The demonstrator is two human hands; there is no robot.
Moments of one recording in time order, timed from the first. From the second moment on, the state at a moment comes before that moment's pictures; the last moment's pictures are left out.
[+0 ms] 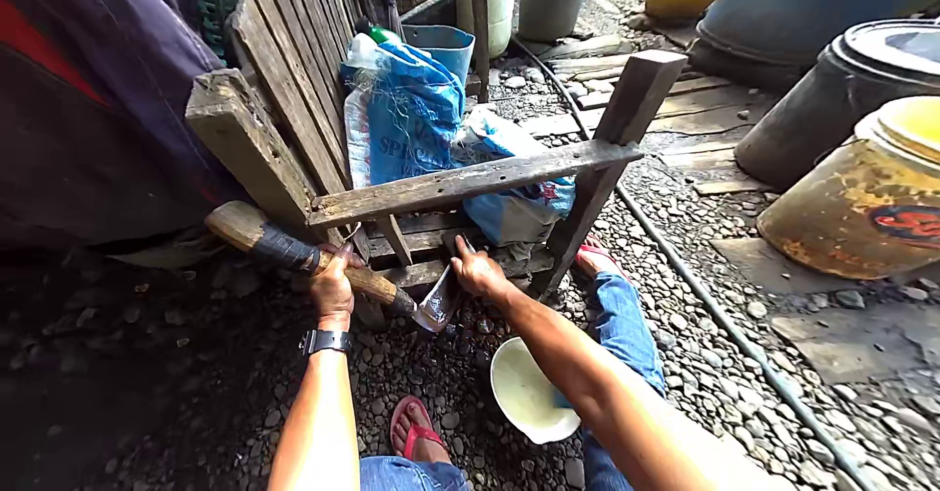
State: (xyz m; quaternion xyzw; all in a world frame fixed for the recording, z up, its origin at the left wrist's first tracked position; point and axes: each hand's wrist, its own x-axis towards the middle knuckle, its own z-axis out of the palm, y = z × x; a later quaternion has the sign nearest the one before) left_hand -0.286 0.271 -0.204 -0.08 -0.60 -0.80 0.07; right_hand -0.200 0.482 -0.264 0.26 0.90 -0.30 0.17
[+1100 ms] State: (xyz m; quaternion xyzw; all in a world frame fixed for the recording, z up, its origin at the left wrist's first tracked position) left_hand -0.282 0.275 -0.199 -0.07 -0.60 -0.79 0.07; right_hand -0.188 0.497 -0.266 0.22 0.91 -0.31 0.18
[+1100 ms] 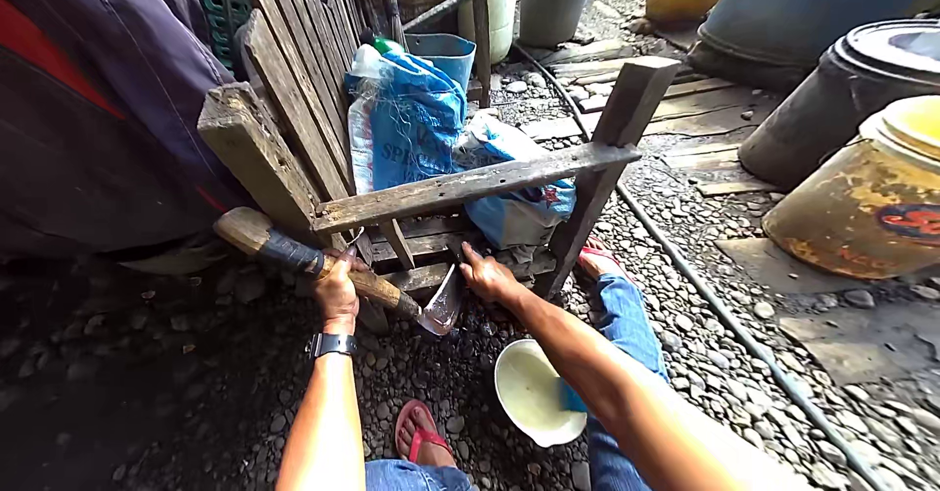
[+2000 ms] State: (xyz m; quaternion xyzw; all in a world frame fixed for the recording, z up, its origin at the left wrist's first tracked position) left_hand -0.281 0.276 -0.199 -0.07 -0.60 -0.79 0.08; right_hand -0.174 0.496 -0.270 0.23 0.90 -0.33 0.16
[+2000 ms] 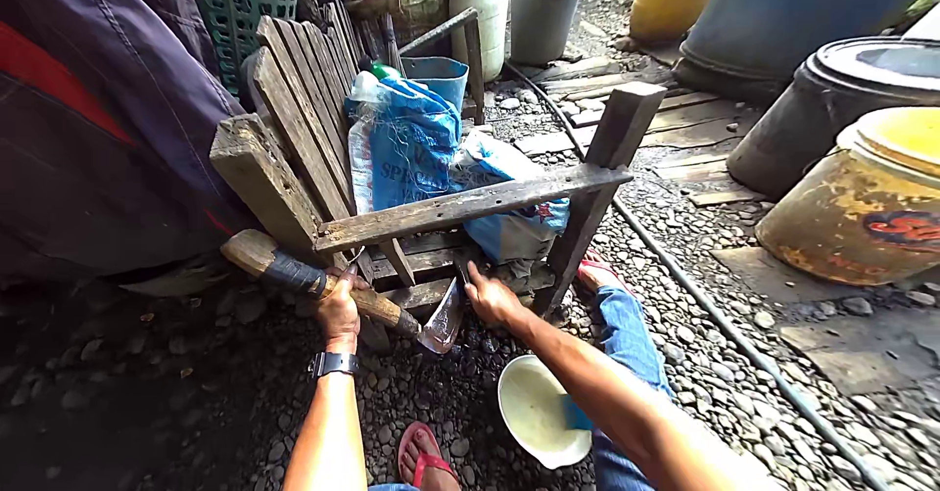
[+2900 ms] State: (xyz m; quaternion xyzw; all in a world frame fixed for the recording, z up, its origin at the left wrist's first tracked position) left_hand -0.278 0.277 -0.198 -0.07 -0.60 -0.79 0.08; right_hand -0.179 0.485 -0.265 0.30 0.86 -0.38 0.14
